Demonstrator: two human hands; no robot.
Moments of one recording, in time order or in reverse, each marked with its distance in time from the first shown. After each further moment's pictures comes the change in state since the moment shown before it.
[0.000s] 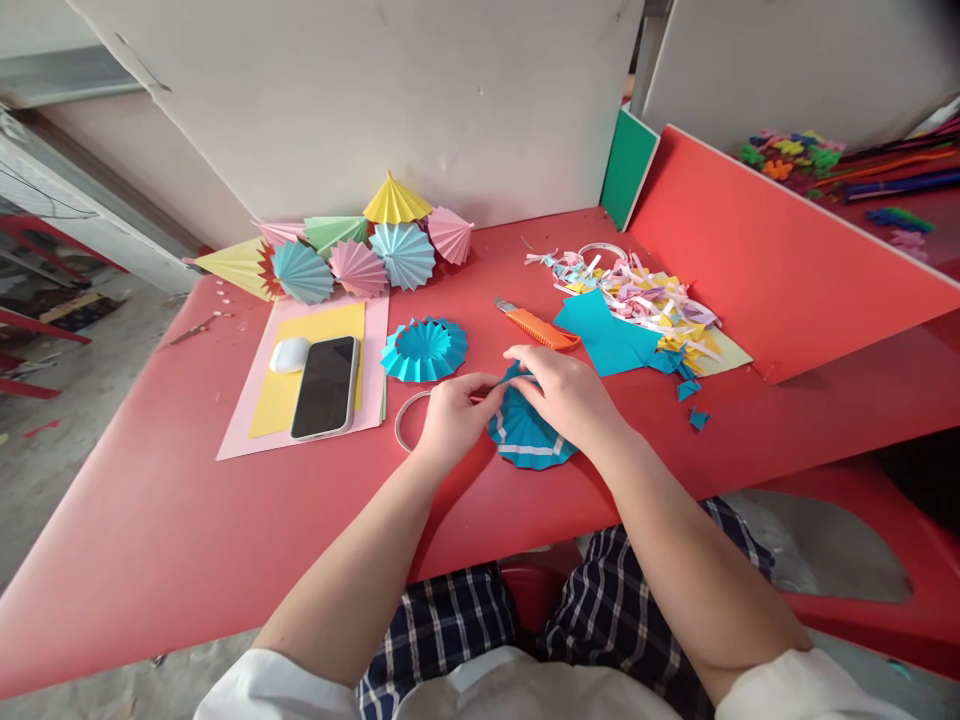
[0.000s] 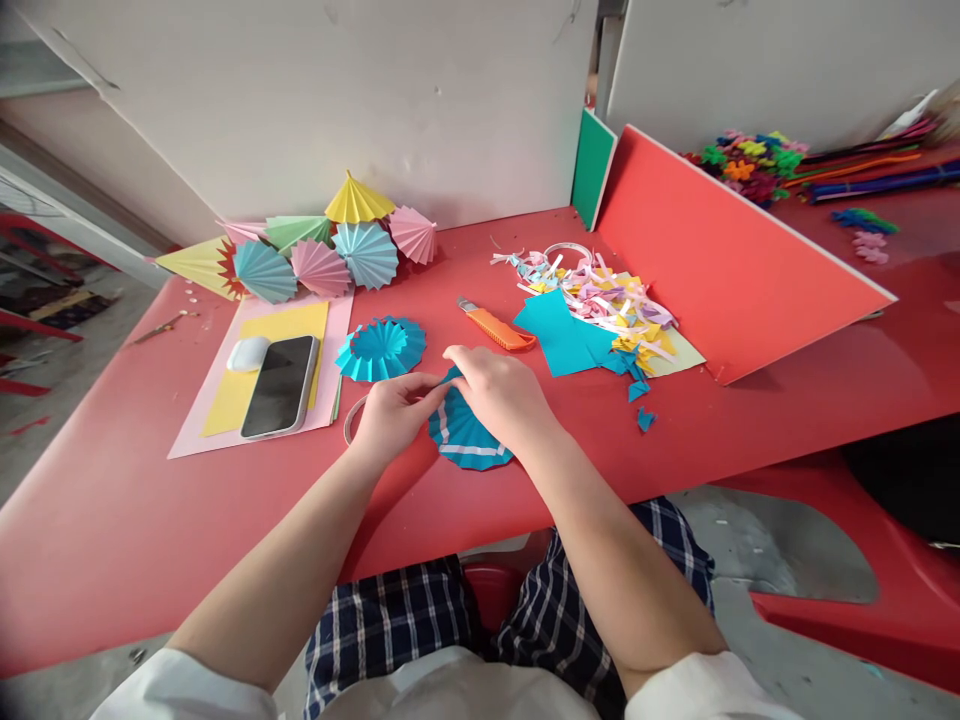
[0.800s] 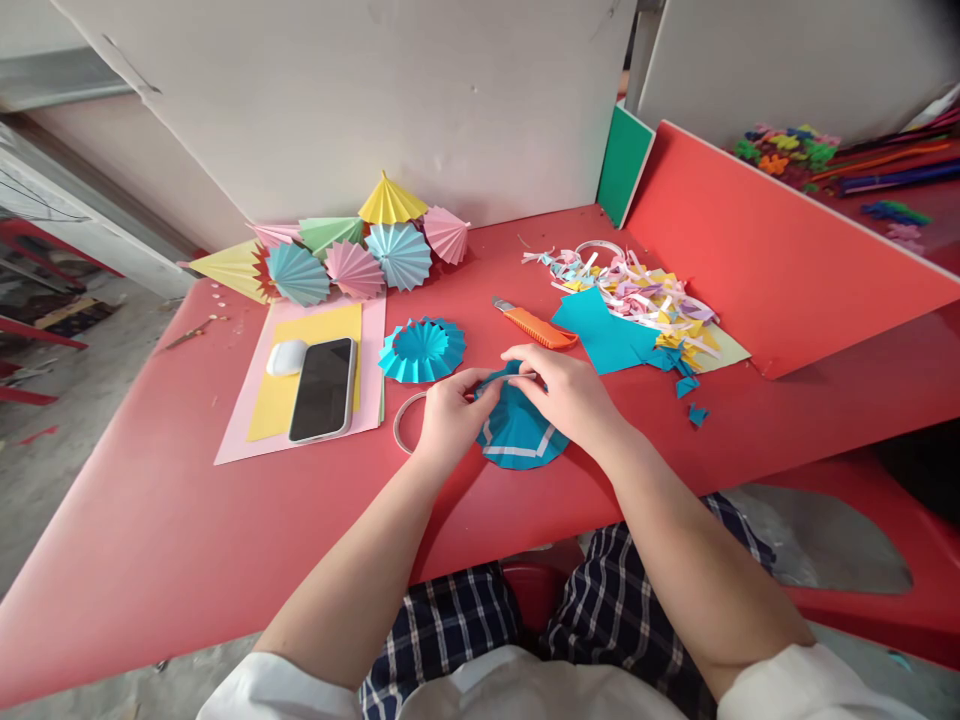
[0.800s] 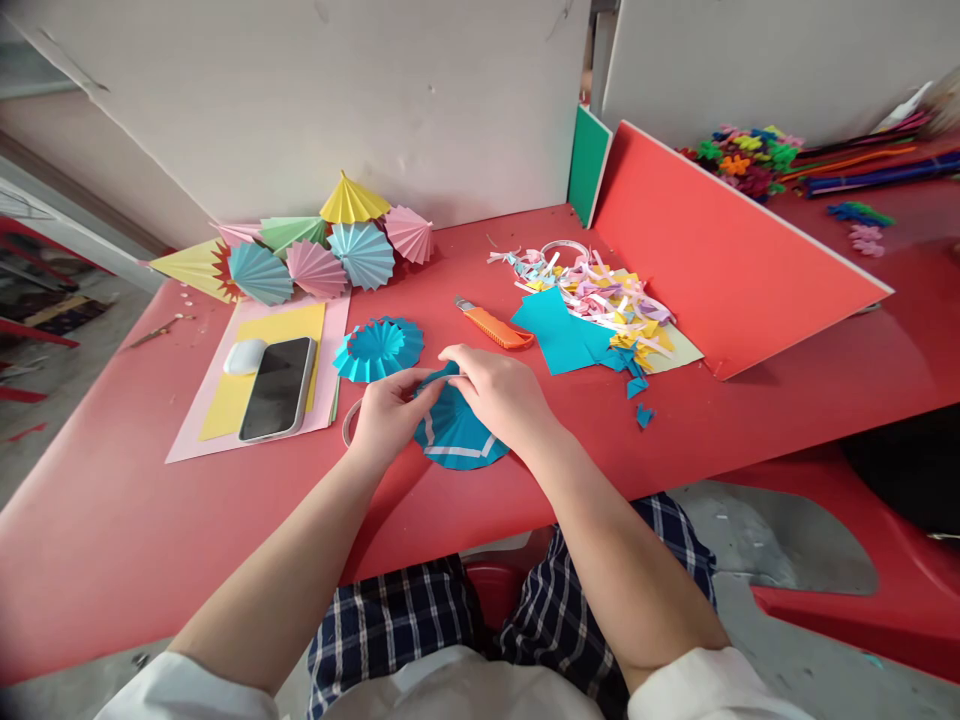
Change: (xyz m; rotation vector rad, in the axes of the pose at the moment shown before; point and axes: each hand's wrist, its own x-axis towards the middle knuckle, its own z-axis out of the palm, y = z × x) left_hand 0.000 -0.002 0.002 0.081 0.090 0.017; right_hand -0.002 -0.001 0.000 0.168 0.045 0.003
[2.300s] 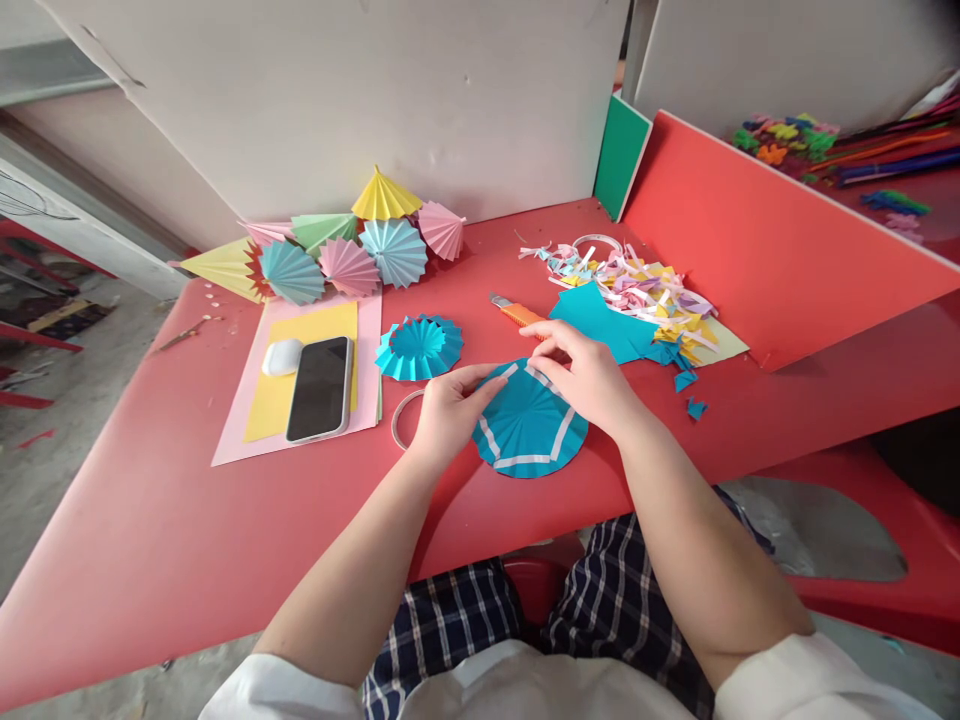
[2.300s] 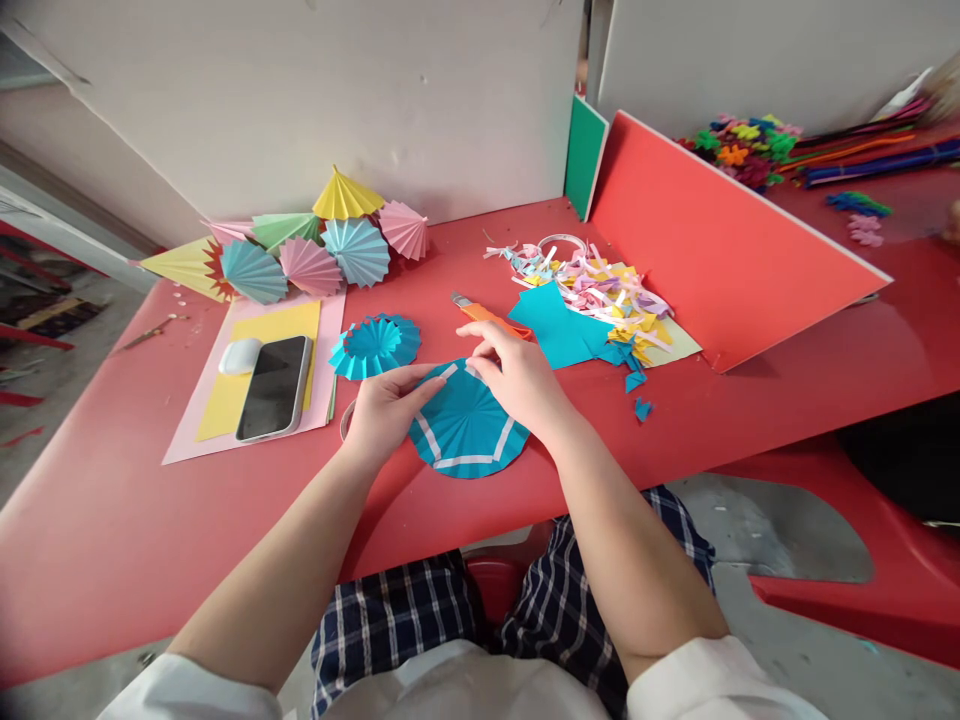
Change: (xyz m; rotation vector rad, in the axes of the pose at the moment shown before) left_hand 0.000 0.008 -0.003 -0.270 -0.102 -0.030; right_hand 0.000 0.013 -0.014 0.297 0.052 0.175
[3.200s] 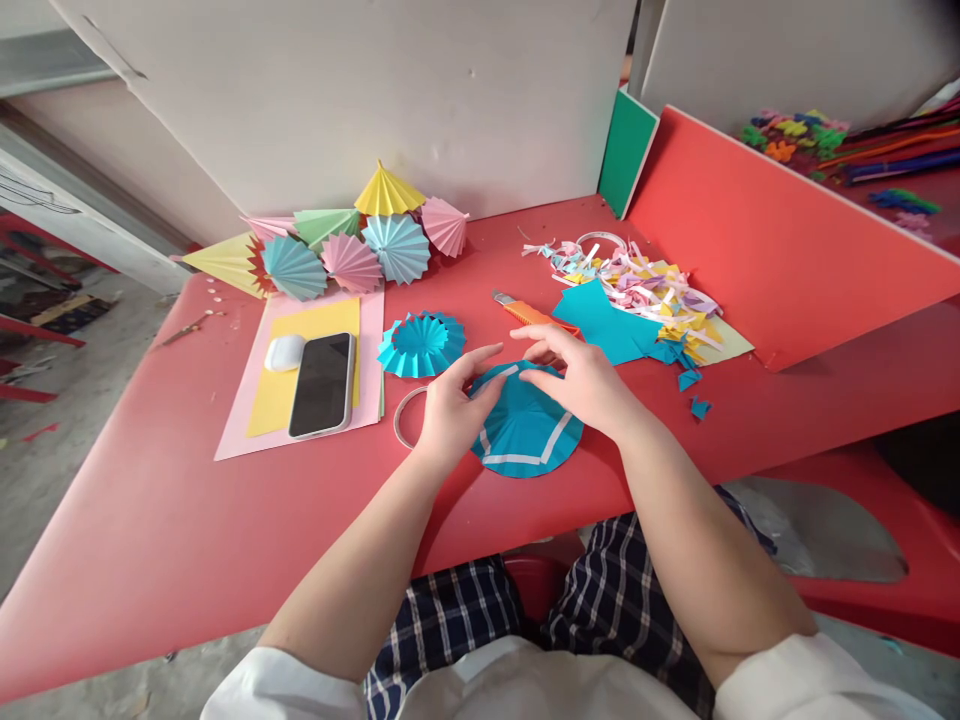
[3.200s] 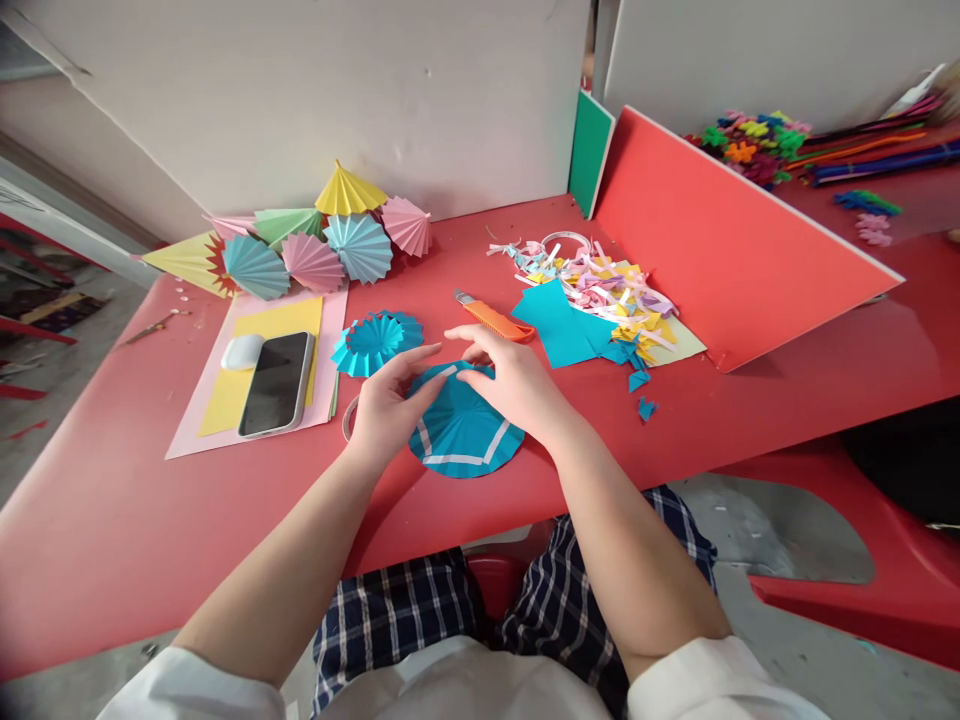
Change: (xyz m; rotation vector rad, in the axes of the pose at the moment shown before) left_hand -0.002 -0.005 0.002 0.142 0.122 0.128; right_hand -0.002 -0.003 0.004 0.054 -0.095 -0.013
